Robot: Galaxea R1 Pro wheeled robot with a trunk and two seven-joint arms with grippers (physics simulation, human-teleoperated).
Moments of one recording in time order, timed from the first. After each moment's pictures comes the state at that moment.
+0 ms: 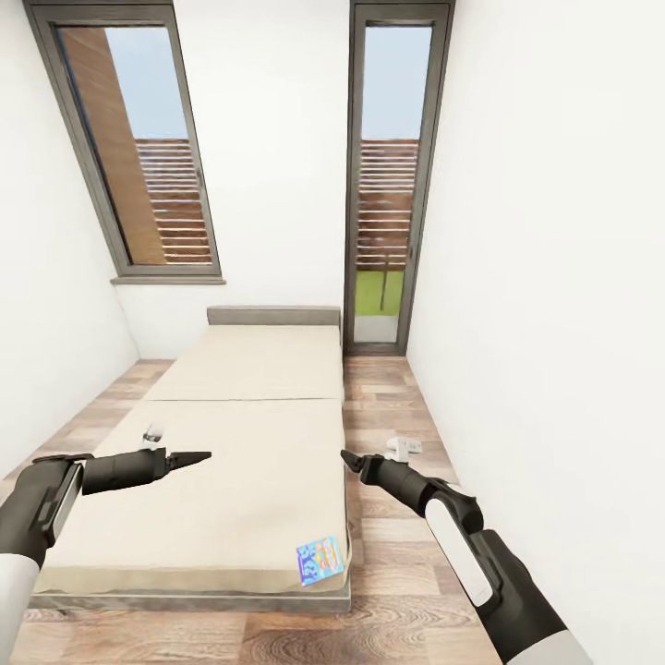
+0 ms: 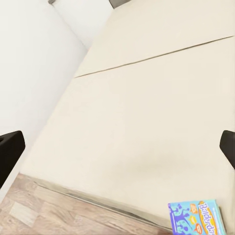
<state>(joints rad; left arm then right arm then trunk) -0.69 0.35 0.26 -0.86 -0.05 0.79 -1.40 -0.46 -0.01 0.28 -1.27 -0.60 0.49 0.10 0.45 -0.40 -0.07</state>
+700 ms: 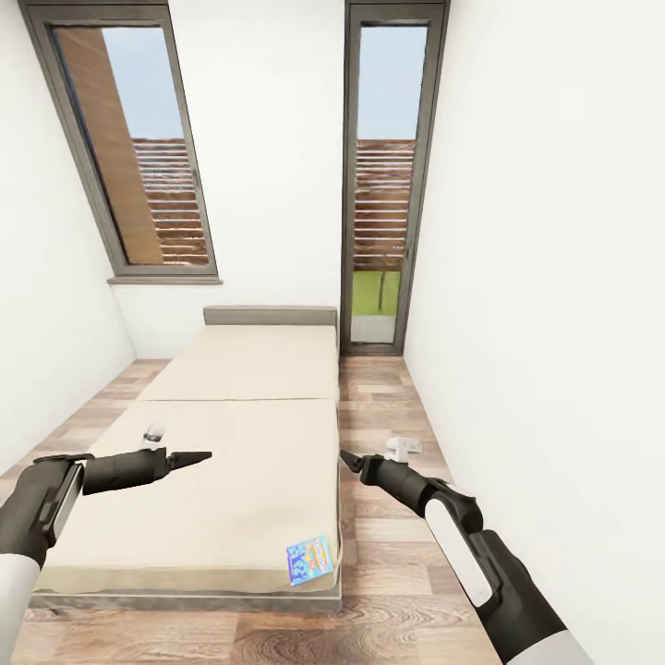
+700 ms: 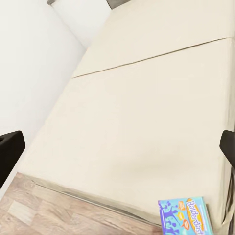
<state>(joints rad) -0.69 0.34 0.26 -0.86 -0.05 0.79 -1.40 -0.46 -0.01 0.28 -1.27 -0.60 0.49 0.10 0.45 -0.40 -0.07</state>
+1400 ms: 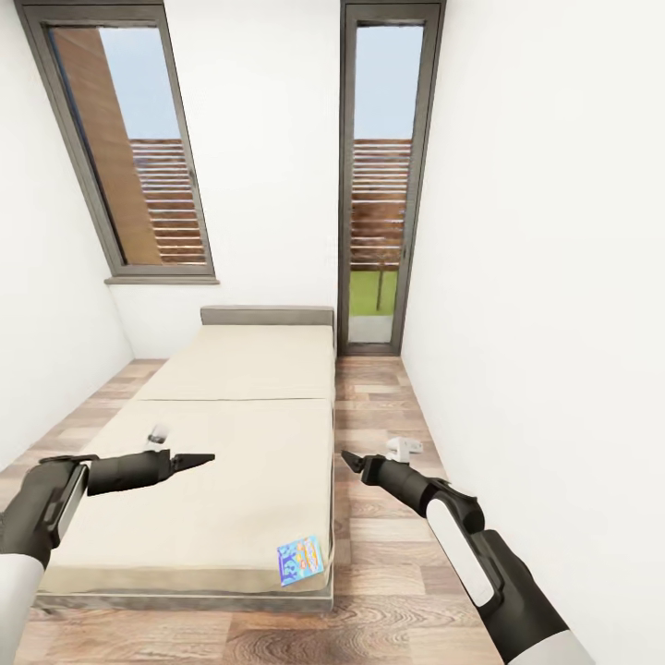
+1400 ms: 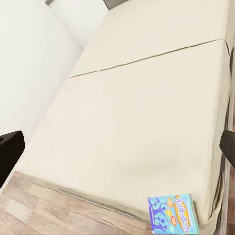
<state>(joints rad) -0.69 0.33 0.25 -0.85 -0.06 0.80 -1.40 -0.46 -0.01 0.28 -1.27 -0.60 0.49 0.11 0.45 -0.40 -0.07</state>
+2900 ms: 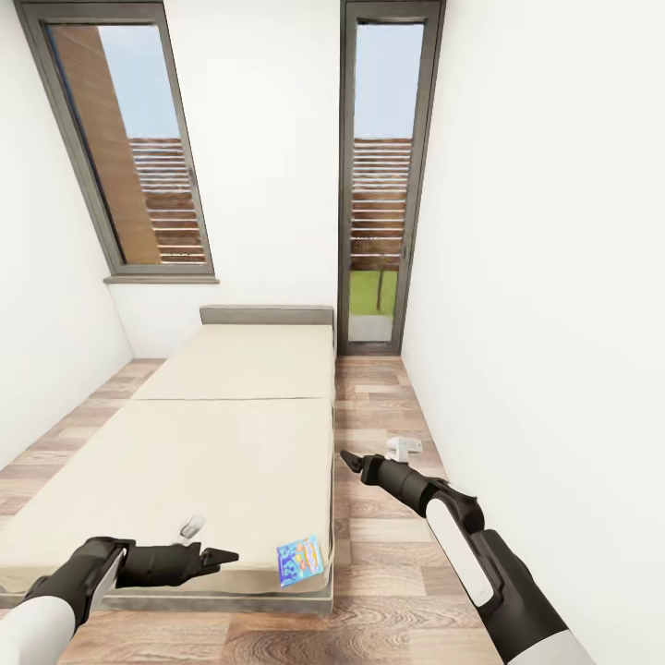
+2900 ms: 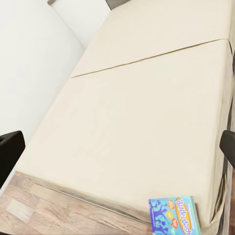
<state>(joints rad) -0.65 0.25 0.21 -0.36 -0.18 0.61 -1.25 -0.46 -0.01 0.28 -1.27 -0.60 0.49 0.12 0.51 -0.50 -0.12</state>
